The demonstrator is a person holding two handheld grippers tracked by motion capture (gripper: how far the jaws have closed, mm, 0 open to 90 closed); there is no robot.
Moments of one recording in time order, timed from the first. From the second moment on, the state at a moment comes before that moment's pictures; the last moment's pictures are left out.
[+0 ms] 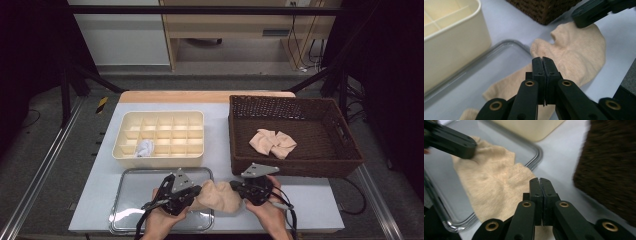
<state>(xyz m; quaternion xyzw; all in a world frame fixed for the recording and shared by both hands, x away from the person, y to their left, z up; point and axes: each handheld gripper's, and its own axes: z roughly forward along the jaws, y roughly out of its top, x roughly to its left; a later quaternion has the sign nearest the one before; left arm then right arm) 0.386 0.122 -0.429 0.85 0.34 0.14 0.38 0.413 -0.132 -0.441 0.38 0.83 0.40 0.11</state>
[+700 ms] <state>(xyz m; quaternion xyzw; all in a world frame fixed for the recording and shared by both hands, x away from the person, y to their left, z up) 0.387 0.129 -0.462 0.85 0.36 0.15 0.34 0.400 -0.164 -0.474 0.43 0.79 0.41 0.10</state>
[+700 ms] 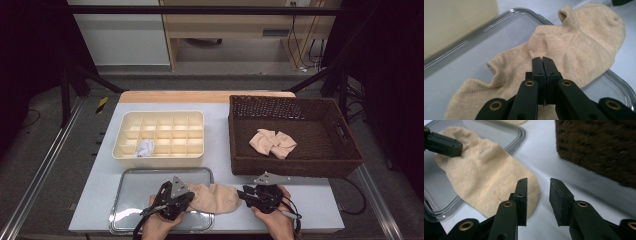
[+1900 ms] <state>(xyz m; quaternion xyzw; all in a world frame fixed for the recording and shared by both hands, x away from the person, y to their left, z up) 0.401 0.116 -0.466 0.84 0.38 0.15 0.36 0.405 -0.162 -0.479 0.44 0.81 0.36 0.12</state>
